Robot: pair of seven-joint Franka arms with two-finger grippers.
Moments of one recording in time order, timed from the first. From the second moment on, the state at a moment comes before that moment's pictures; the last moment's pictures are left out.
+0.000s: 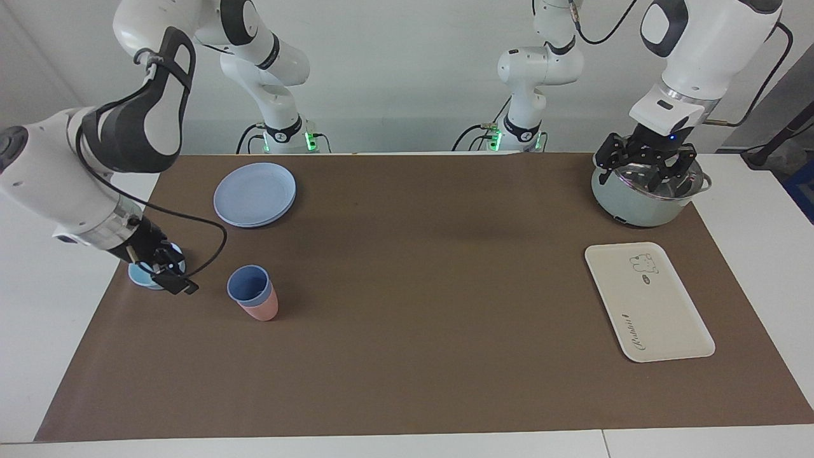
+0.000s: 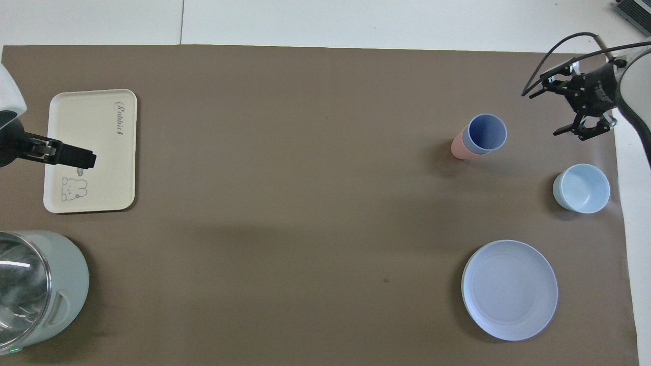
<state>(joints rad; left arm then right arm) -0.05 -0.03 -0.02 -1.65 -0.02 1.70 0.22 -0.14 0.52 -0.02 -1.27 0.26 1.72 0.82</state>
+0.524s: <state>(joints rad) -0.05 -0.03 -0.02 -1.65 -0.02 1.70 0.22 -0.16 0.73 -0.02 -1.23 0.45 1.76 0.92</state>
